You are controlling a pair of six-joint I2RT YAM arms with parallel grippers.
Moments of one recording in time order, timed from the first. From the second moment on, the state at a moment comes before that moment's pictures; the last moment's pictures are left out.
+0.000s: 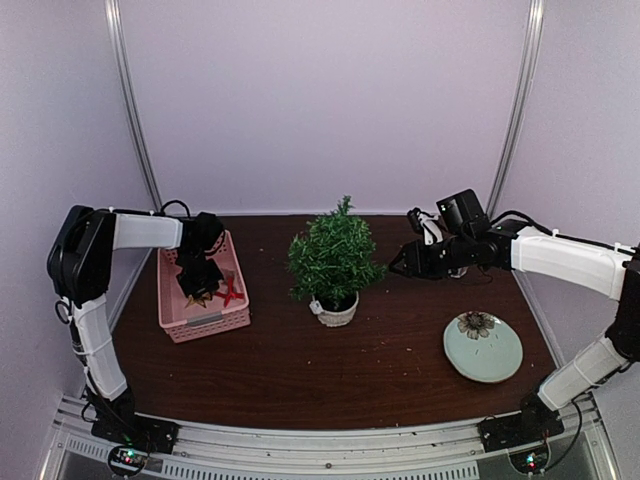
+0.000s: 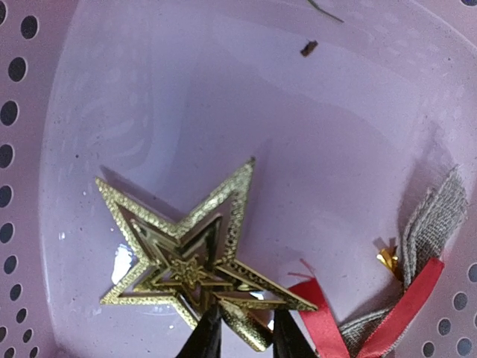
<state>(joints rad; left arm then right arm) -0.32 1.95 1.29 -0.72 -0.17 -0.96 0.54 1.44 1.06 -0.38 -0.28 0.45</state>
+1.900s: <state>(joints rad) -0.22 1.87 1.18 -0.61 -0.14 -0.60 0.54 1.42 1.14 -0.39 -0.28 0.44</state>
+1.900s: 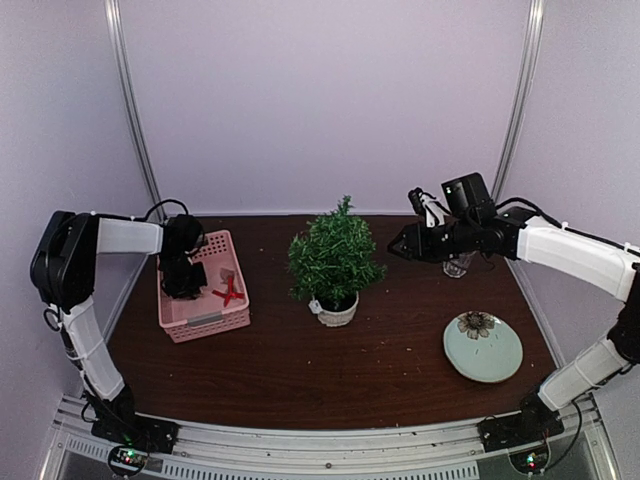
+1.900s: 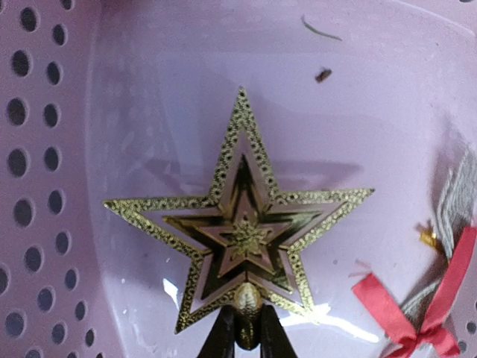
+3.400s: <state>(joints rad) -0.95 1.35 1.35 -0.20 -0.27 -0.09 0.85 1.57 1.69 -0.36 -0.30 0.56</state>
